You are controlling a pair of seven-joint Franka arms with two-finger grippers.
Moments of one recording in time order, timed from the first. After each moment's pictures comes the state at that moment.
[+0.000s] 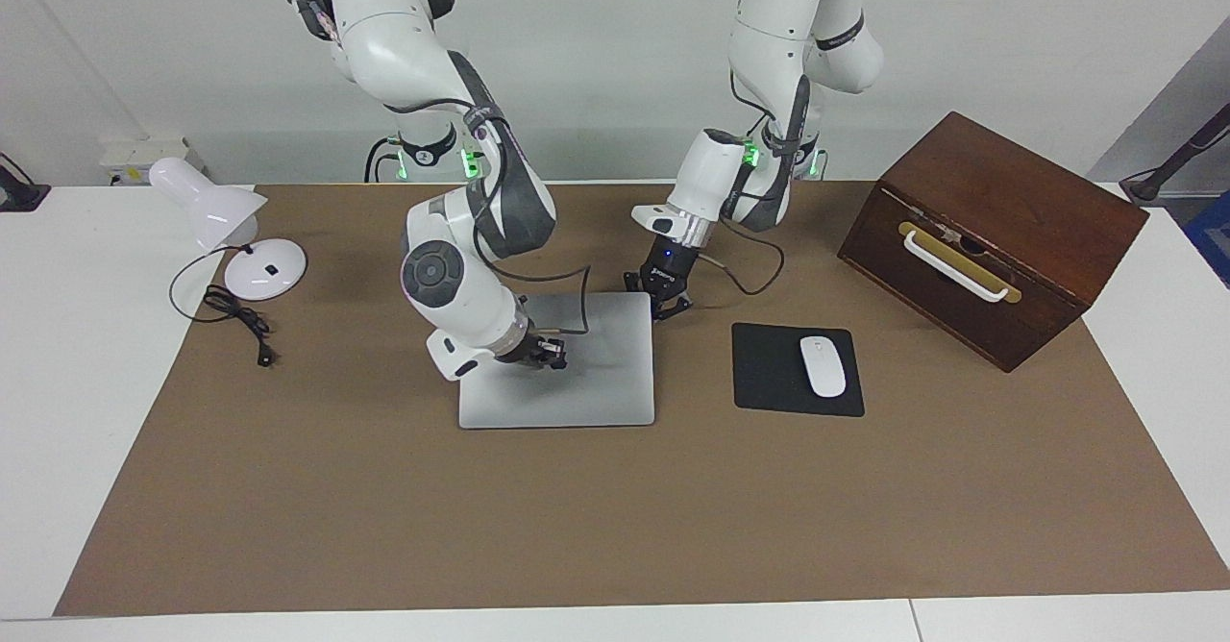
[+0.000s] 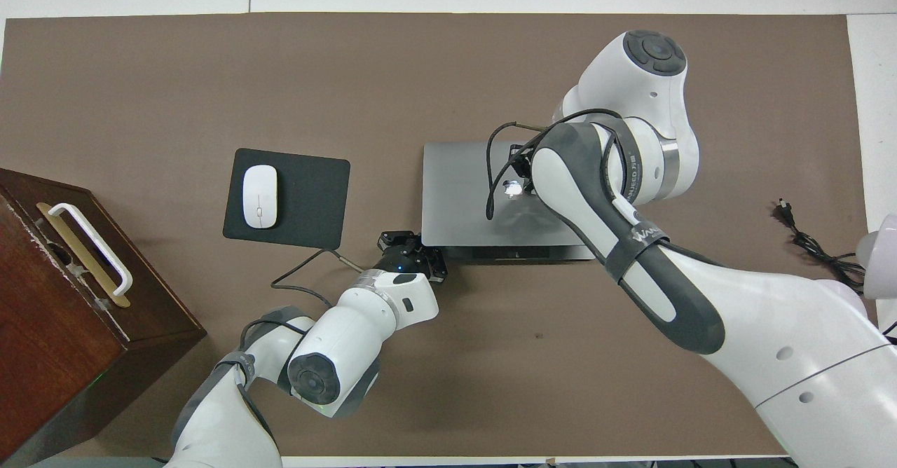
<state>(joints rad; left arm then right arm) -0.74 0.30 0.01 -2.46 -0.11 3.50 0.03 0.24 0.52 0.09 -1.56 0.26 1.94 0.45</state>
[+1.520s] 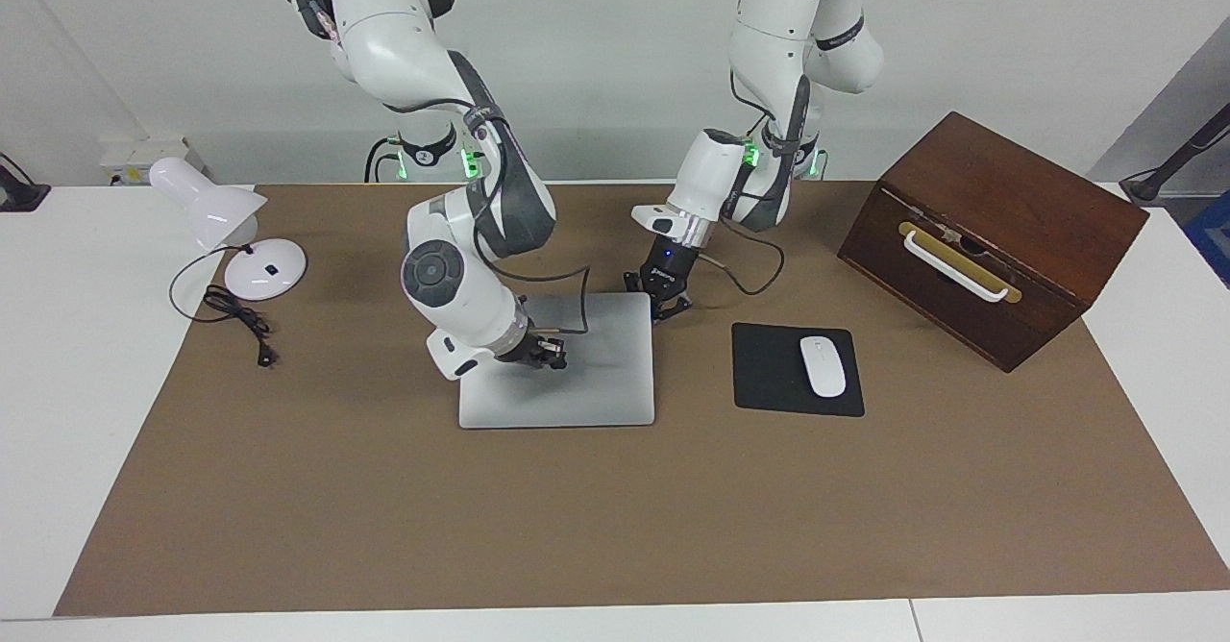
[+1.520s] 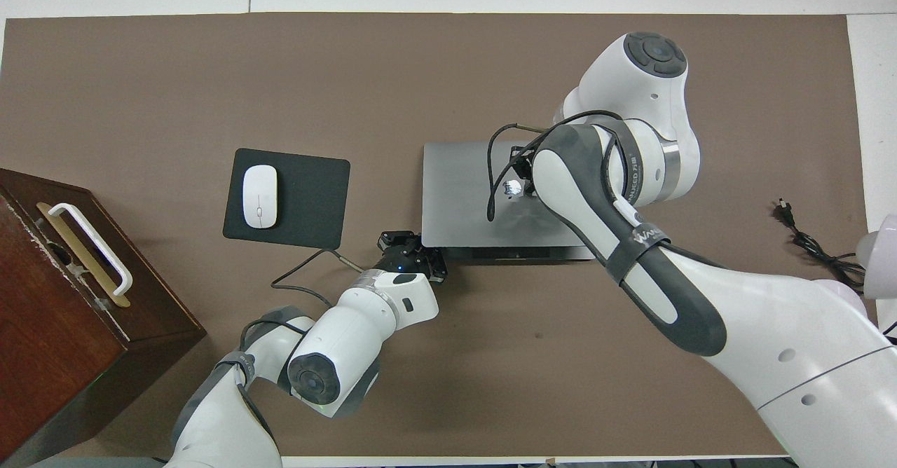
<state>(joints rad) -0.74 0.30 0.01 -2.46 -0.11 3.50 0.03 0.24 0.51 0.08 -1.57 0.26 1.93 0.45</state>
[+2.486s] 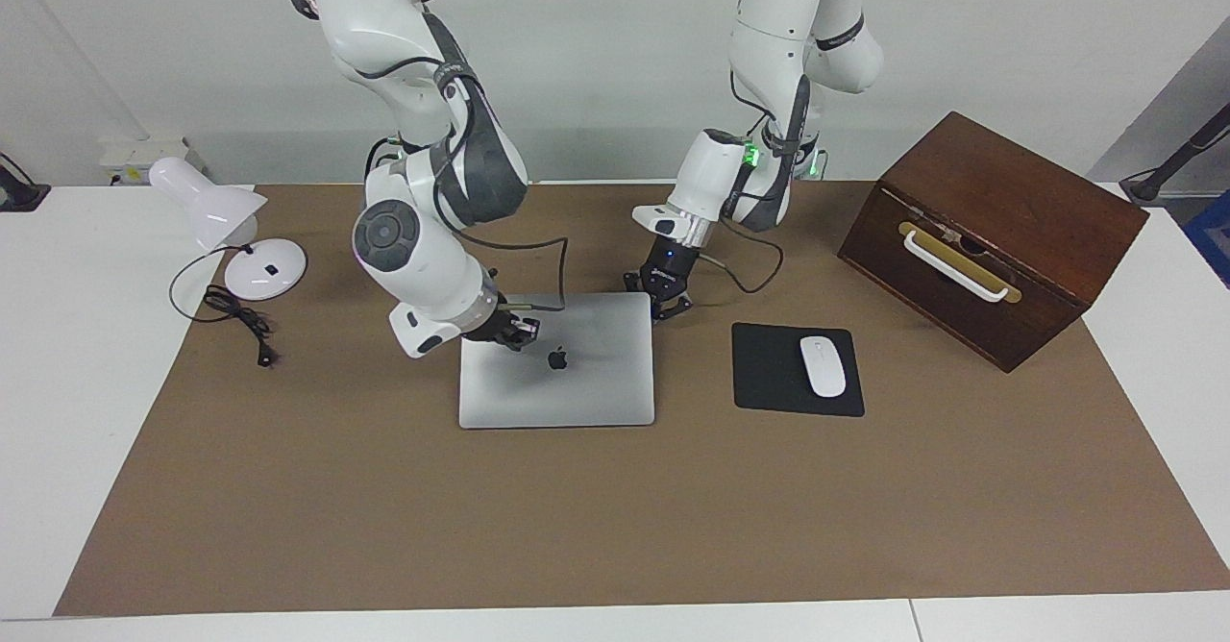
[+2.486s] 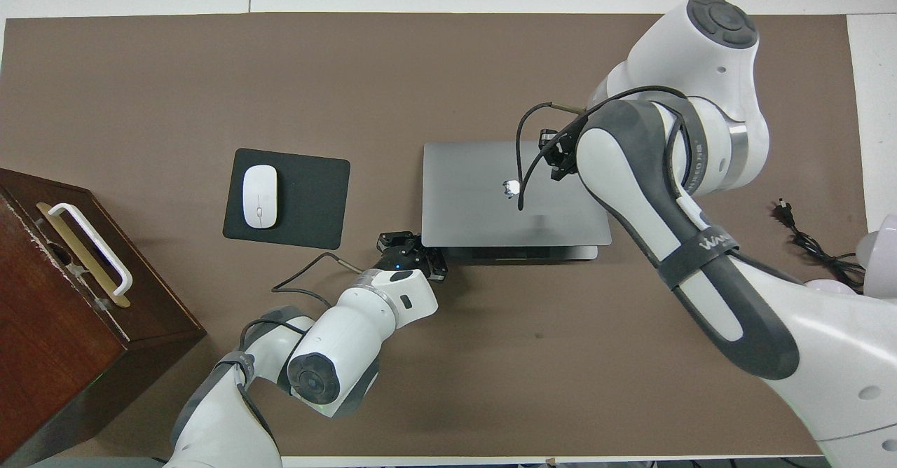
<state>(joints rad) -0.74 0.30 0.01 -2.46 -0.11 3.50 -0.07 0.18 0.41 0.07 -1.54 0.26 1.82 0.45</state>
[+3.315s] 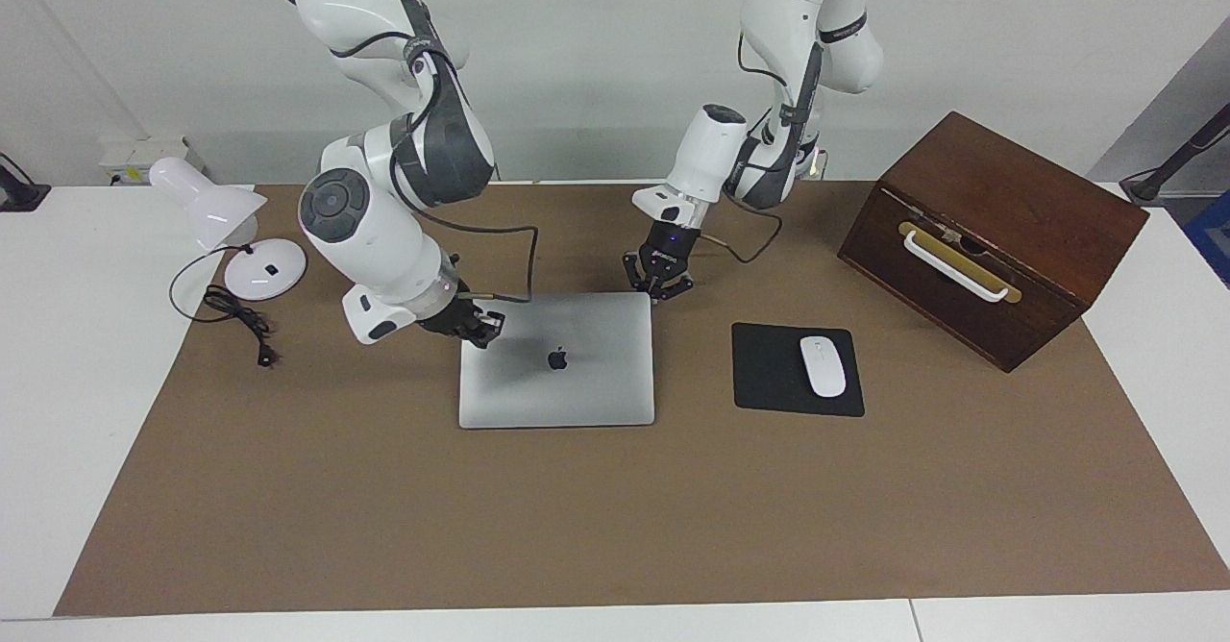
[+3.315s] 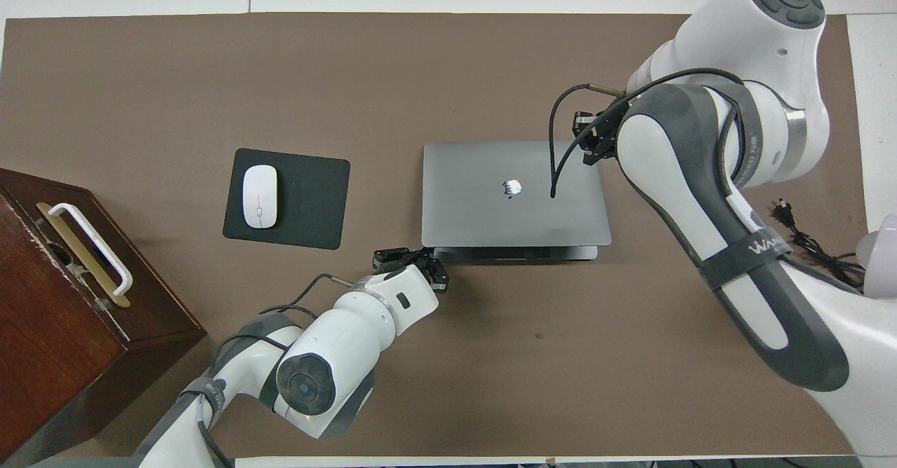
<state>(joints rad) -0.75 0.08 0.00 -2.49 -0.11 3.15 -0.26 0.15 0.39 0.07 -1.50 0.18 1.80 0.44</state>
